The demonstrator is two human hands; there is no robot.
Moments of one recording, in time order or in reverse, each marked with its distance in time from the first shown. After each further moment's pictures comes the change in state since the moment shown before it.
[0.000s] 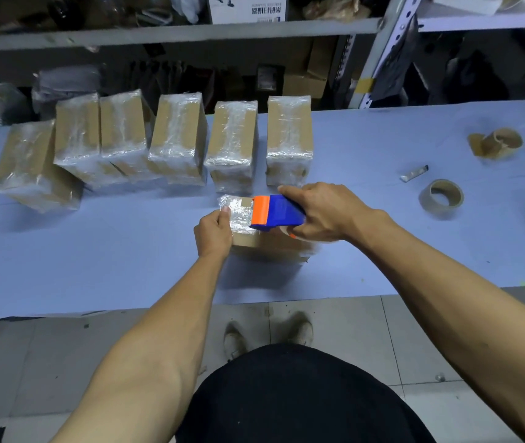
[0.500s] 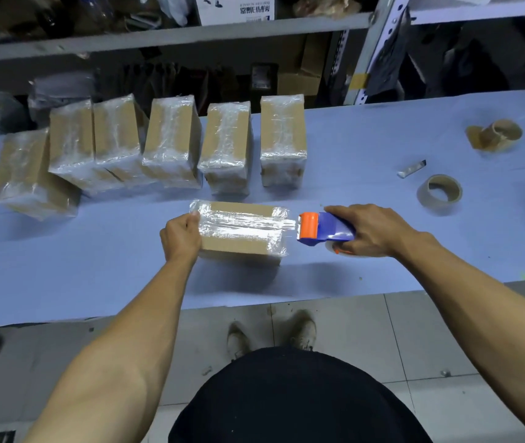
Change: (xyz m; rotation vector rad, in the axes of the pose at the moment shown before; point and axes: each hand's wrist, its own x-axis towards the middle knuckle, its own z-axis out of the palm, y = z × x) left_hand 0.017 -0.009 -0.040 0.119 0.092 0.048; right_hand -0.059 0.079 0.045 0.115 -0.033 0.178
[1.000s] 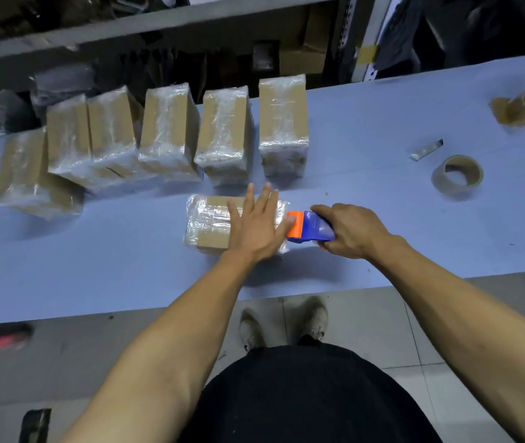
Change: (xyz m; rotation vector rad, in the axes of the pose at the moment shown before) left_hand -0.041 0.059 0.078 0.684 -0.473 0.590; right_hand 0.025 -0.017 0.040 -0.015 -0.026 0.048
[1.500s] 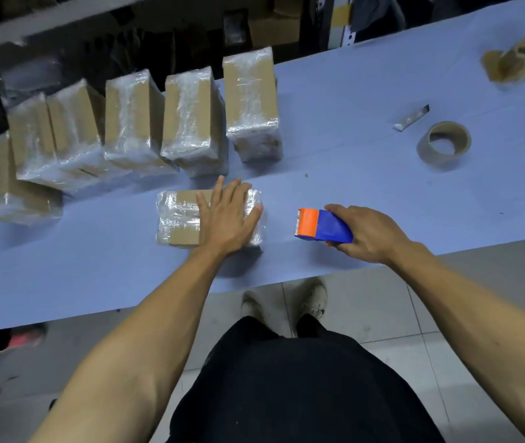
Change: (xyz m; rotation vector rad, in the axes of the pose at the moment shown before) left_hand 0.003 0.007 0.005 -0.041 0.112 -0.042; right_hand -0.053 0.064 0.030 0.199 -0.084 0.095
